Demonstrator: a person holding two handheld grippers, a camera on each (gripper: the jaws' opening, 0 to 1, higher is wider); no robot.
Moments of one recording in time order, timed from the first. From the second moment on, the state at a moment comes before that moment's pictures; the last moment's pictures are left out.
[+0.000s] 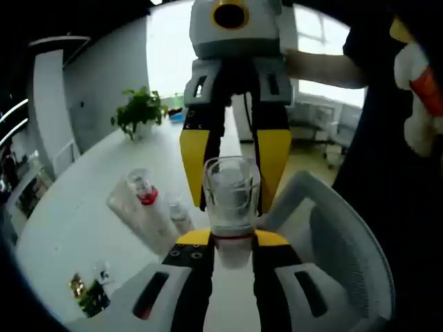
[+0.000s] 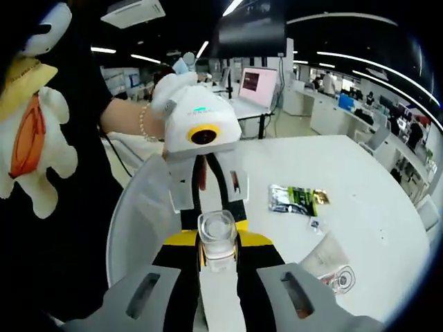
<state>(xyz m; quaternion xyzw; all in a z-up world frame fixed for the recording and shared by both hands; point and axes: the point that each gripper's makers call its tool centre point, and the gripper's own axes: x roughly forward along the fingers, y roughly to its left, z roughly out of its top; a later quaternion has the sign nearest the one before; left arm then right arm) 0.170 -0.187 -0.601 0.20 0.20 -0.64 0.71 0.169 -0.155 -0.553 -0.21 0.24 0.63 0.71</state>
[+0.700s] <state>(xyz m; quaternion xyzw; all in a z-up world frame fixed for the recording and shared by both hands) 0.201 -0.207 -0.684 0.22 0.27 -0.60 0.72 0.198 -0.184 -0.638 -0.25 0.29 0.62 0.68</state>
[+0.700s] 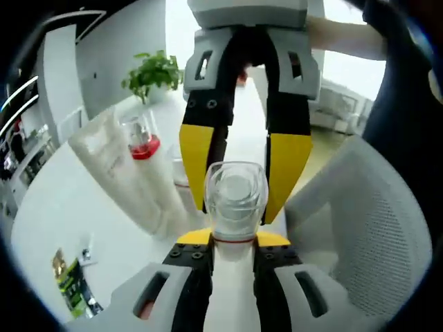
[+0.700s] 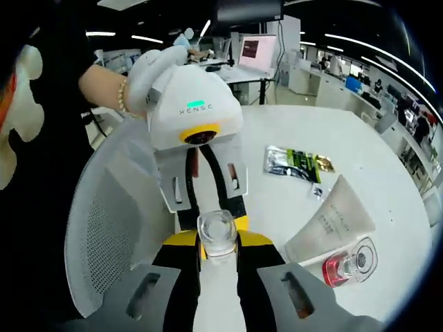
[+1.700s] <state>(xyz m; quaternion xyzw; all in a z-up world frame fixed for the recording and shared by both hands) 0.207 -0.215 -0.721 0.24 0.29 -0.62 0.69 0.204 -0.200 -0.674 -0.27 0.31 0.60 0.68</state>
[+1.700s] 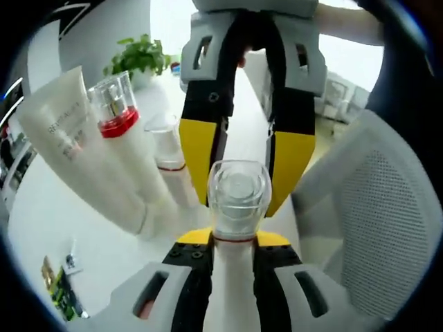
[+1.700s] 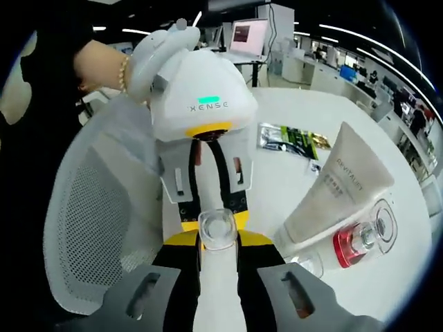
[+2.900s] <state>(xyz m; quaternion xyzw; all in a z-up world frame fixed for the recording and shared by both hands) 0.265 -0.229 -0.724 0.22 0.27 -0.61 0.72 0.227 -0.266 -0.626 -0.18 0.26 0.47 0.82</state>
